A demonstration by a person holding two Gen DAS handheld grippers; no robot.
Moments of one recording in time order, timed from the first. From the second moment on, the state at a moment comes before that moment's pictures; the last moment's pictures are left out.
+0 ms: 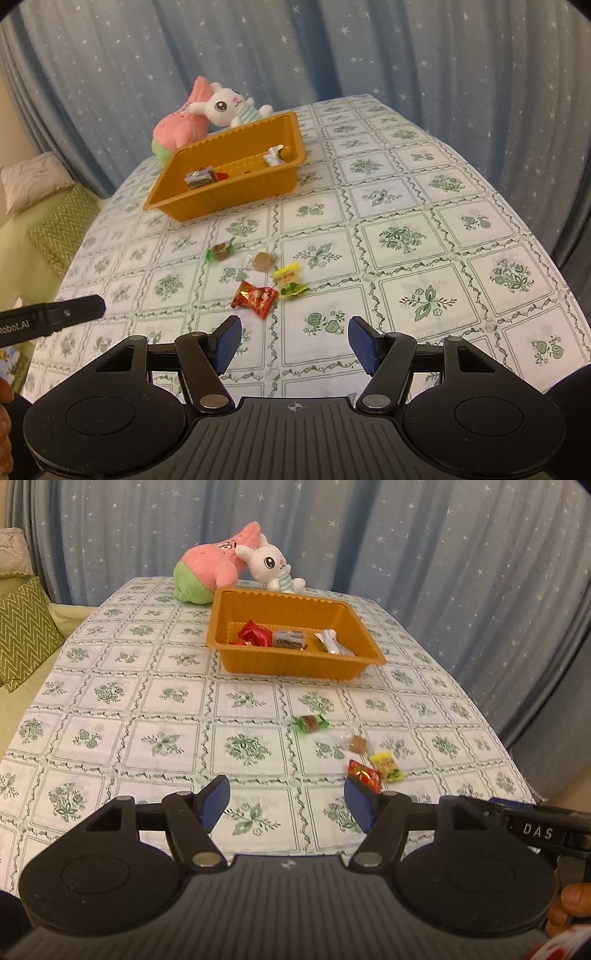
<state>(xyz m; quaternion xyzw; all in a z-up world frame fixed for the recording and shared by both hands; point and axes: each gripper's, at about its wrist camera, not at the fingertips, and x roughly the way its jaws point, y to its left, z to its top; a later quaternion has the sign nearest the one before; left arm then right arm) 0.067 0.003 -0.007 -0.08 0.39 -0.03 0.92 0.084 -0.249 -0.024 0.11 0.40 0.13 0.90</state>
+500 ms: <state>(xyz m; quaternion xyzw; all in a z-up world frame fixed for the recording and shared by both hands) 0.071 -0.010 -0.022 -0.08 0.41 -0.05 0.91 0.087 -0.256 -0.031 0.11 0.41 0.11 0.90</state>
